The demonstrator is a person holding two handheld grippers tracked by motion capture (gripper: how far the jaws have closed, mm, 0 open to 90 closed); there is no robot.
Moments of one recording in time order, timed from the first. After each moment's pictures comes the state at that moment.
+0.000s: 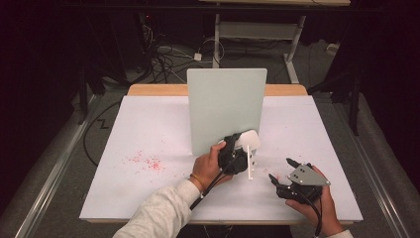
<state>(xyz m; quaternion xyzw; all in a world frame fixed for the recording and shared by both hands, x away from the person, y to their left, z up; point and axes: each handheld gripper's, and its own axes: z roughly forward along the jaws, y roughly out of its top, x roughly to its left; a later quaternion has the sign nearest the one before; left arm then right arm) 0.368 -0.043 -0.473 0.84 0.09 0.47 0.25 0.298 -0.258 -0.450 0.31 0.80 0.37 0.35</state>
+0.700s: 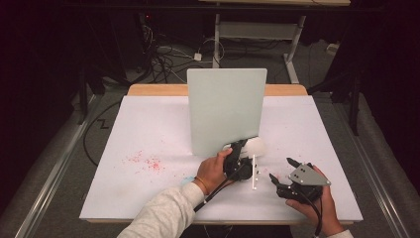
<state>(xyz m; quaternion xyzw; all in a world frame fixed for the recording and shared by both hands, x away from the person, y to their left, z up) 0.365 -0.056 -0.487 0.83 0.05 0.50 0.25 0.298 -0.259 -0.449 0.31 0.80 0.37 0.35</state>
